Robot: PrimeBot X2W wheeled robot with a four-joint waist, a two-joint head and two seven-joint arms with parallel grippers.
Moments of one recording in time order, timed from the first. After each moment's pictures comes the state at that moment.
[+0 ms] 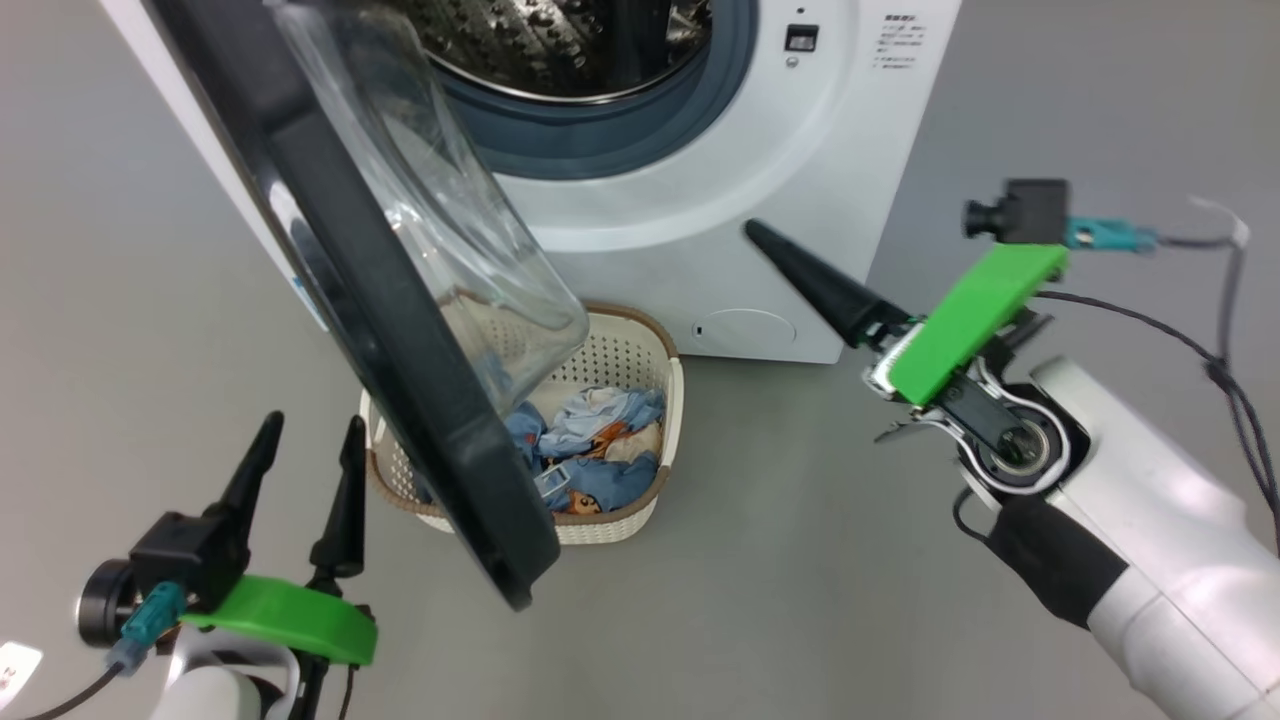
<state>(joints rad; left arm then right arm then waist) -0.24 0.08 -0.05 0.26 -0.18 -0.13 -0.26 -0.82 -0.35 0.73 0.43 1.65 0.13 0.12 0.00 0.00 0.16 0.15</state>
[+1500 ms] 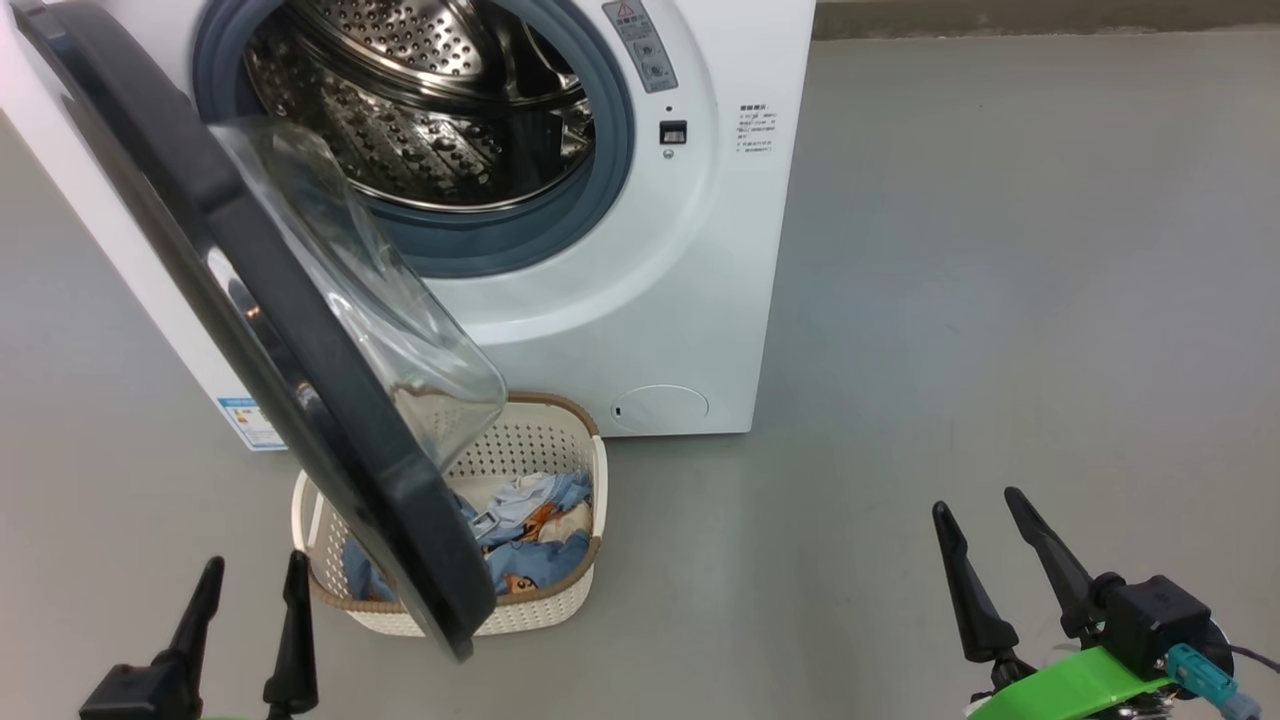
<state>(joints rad) 0.02 0.05 0.08 0.14 -0.16 -0.10 -0.26 -0.01 -0.11 0.05 0.12 0.23 0.13 -0.25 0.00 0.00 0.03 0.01</state>
